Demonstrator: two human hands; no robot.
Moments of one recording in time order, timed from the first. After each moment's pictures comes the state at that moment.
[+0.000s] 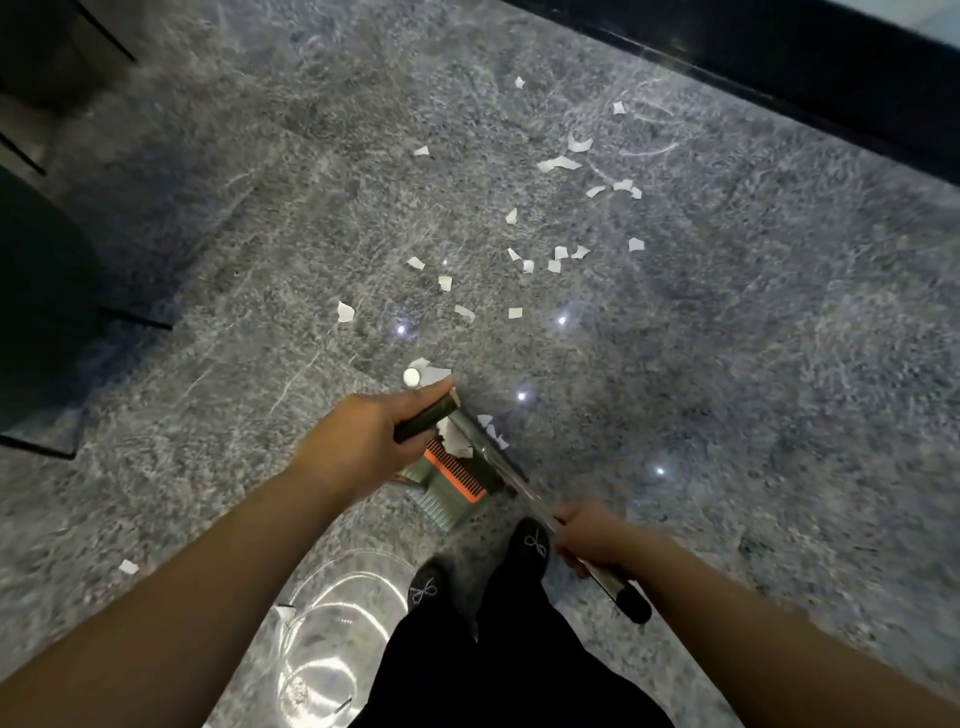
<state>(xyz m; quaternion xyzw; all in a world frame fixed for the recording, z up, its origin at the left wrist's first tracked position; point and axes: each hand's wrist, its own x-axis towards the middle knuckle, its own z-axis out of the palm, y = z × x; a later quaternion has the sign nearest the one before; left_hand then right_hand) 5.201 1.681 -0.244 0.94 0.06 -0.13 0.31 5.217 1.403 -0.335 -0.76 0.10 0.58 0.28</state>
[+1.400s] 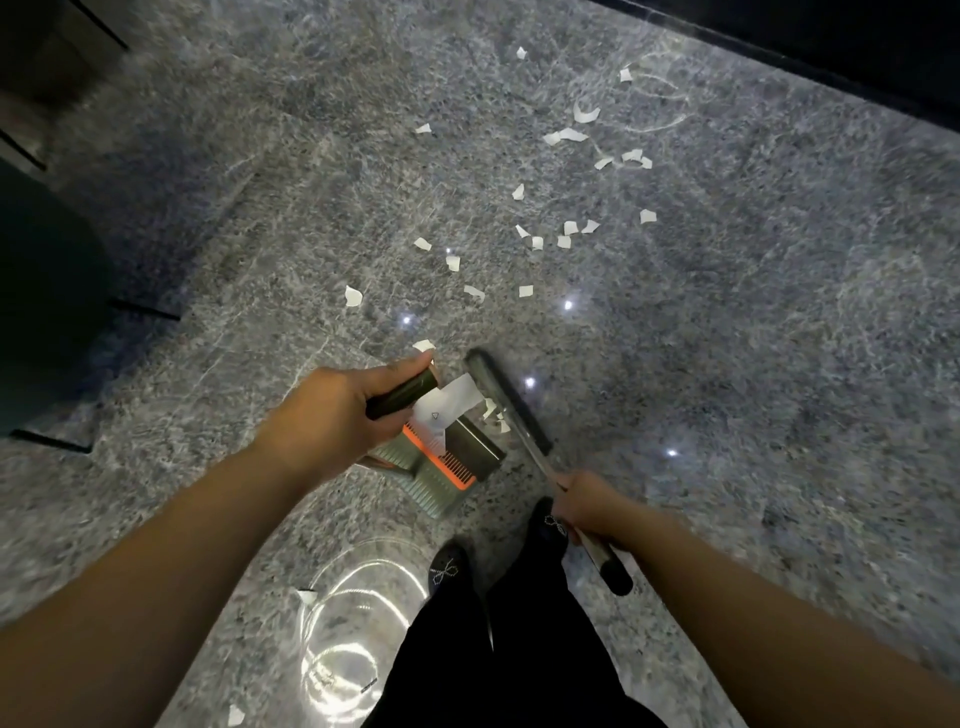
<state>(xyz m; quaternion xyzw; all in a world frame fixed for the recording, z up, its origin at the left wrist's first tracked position) 5.183 1.714 -0.231 0.92 0.08 -0.15 0.35 5.200 1.435 -0.360 -0.76 0.13 0.56 0.29</state>
